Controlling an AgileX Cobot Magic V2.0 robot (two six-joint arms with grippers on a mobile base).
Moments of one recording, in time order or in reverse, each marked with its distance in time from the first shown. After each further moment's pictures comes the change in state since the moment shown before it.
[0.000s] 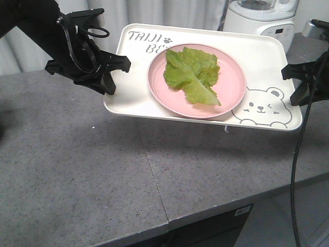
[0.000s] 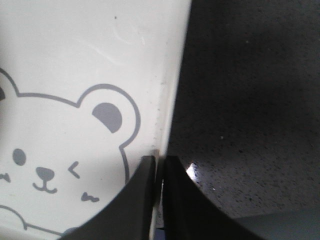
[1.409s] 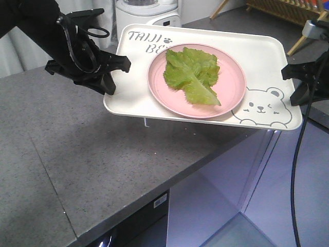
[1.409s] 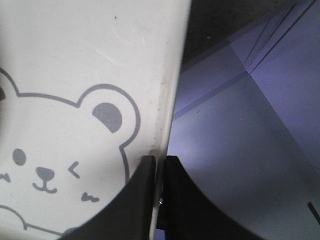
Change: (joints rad) left arm 0.000 0.000 0.000 0.000 0.000 0.000; right arm 0.000 0.000 0.000 0.000 0.001 0.000
